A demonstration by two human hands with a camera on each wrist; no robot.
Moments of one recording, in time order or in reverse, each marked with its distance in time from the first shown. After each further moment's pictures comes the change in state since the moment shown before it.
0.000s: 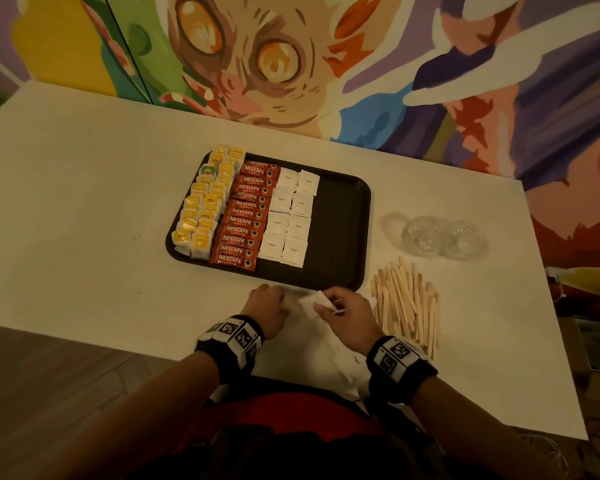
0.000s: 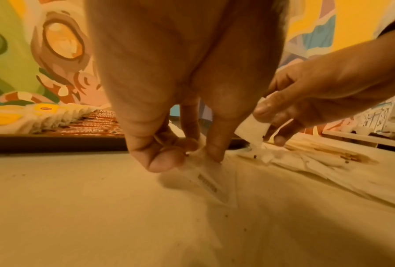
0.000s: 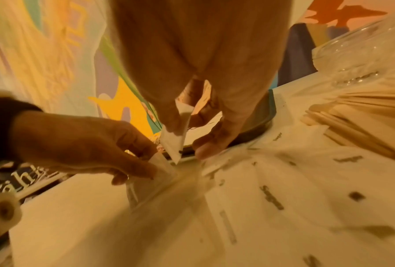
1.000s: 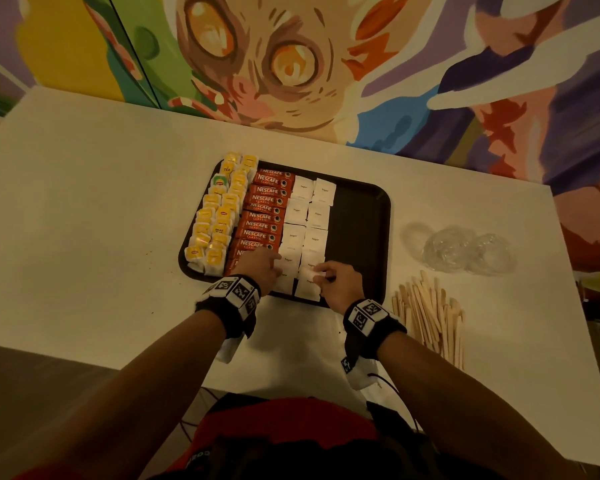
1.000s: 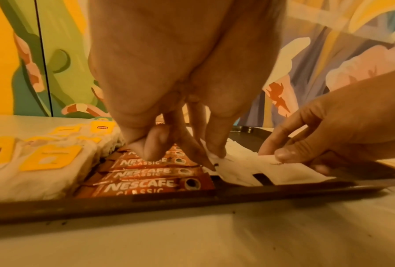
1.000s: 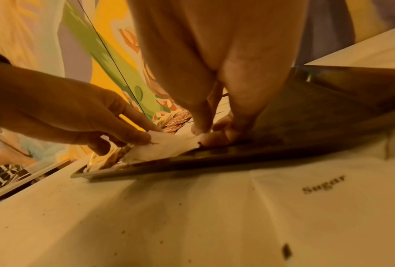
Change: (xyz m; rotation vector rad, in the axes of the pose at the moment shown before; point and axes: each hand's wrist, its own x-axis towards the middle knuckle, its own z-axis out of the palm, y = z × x) left_hand 0.066 -0.021 -0.082 -0.128 0.067 -0.136; right_hand 0.099 -0.041 0.030 0.007 0.096 0.154
